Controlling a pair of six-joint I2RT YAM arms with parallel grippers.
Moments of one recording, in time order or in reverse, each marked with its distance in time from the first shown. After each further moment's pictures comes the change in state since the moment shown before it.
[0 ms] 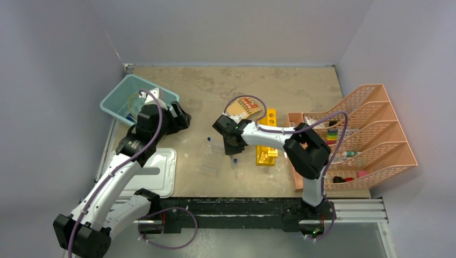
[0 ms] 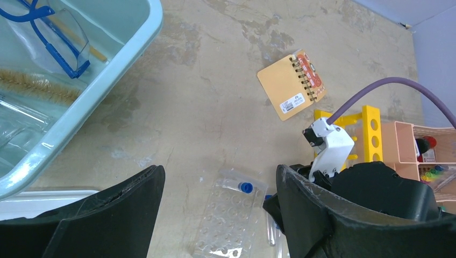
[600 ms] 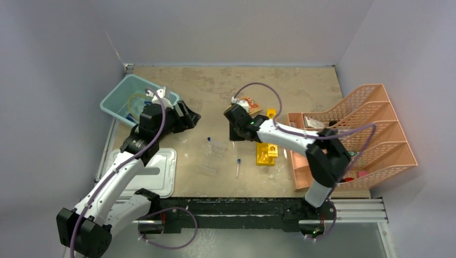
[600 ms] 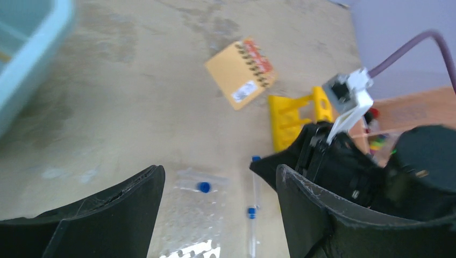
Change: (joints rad) left arm 0.000 0.029 -0.041 0.119 0.150 -0.031; right arm -0.067 -0.140 -0.071 0.153 0.054 -0.035
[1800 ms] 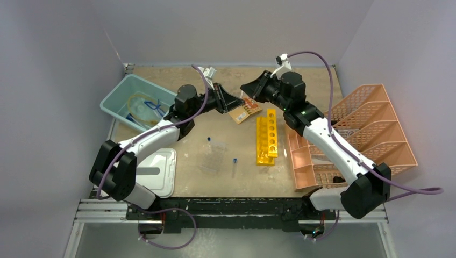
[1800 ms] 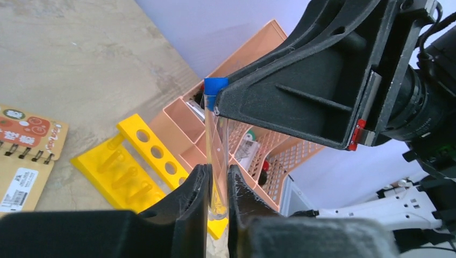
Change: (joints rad) left arm -0.187 0.566 0.192 0.840 0.517 -0.159; right arm -0.333 -0.447 -0.016 0.412 -0.394 0.050
